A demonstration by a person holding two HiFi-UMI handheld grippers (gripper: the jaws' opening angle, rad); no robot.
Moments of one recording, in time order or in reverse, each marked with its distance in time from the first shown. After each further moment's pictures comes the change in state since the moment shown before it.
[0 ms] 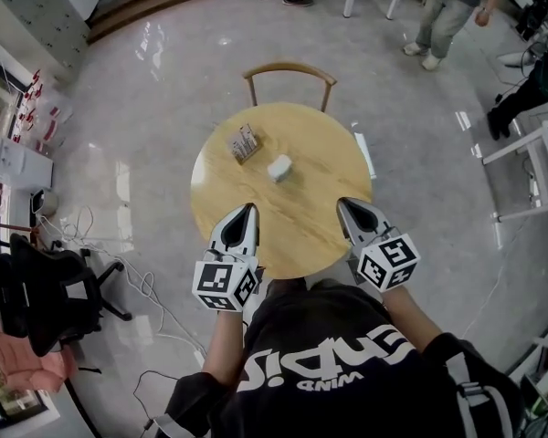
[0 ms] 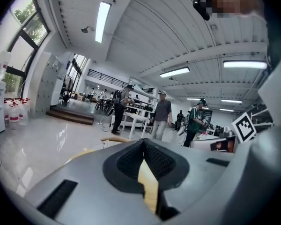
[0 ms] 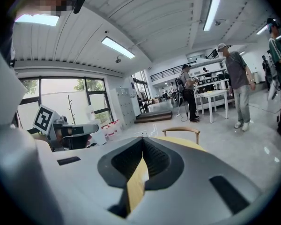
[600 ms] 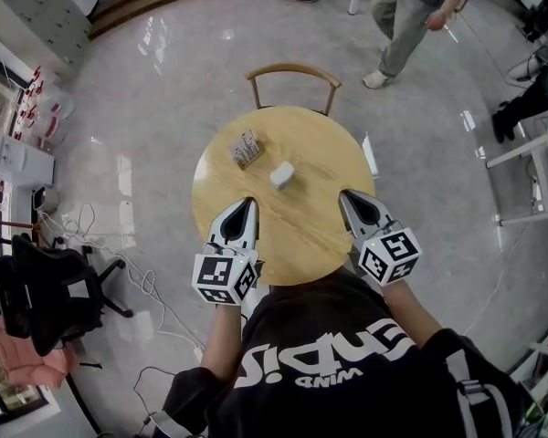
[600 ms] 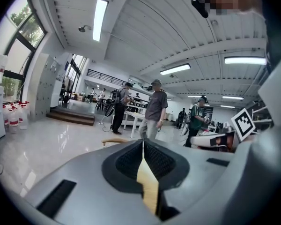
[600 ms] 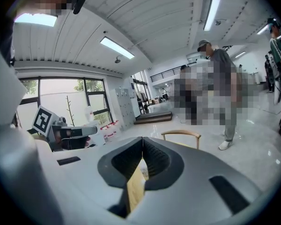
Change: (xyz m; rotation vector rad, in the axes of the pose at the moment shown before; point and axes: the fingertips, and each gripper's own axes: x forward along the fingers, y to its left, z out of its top) left arm 0.036 0.012 0.015 0.027 0.021 0.009; right arm 0.029 -0.028 0.026 -0.004 -0.009 0.001
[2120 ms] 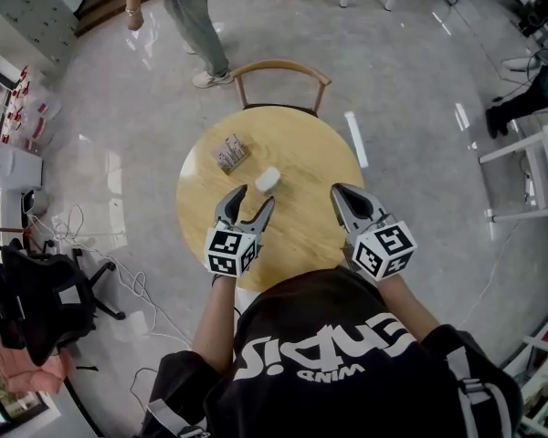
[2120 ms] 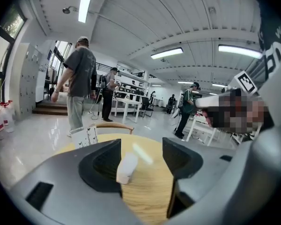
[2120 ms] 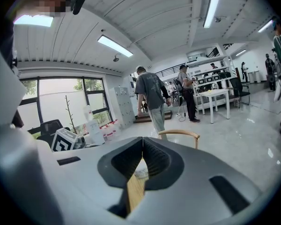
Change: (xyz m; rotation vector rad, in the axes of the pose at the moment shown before) left arm 0.095 0.015 -0.093 0.069 0.177 -0.123; right arm 0.029 -0.034 0.001 0.005 0.018 0.007
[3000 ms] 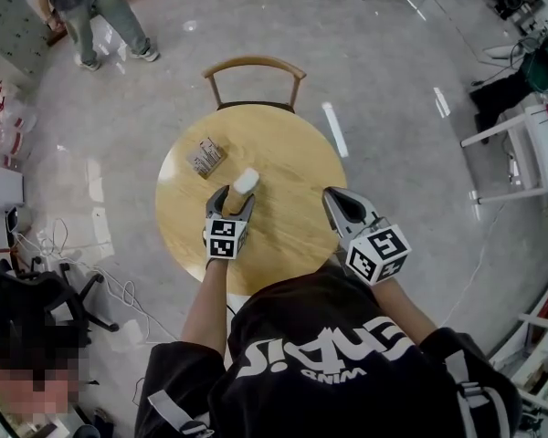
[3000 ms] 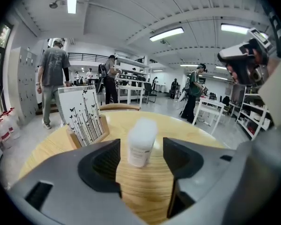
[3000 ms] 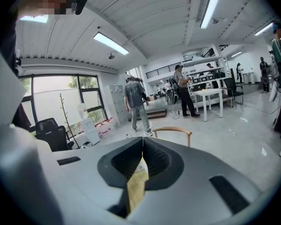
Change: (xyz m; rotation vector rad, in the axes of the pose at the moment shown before) left arm 0.069 0.044 -0.104 0.077 0.175 0.057; right arm -0.015 -0.017 -0.012 0.008 0.029 -0.066
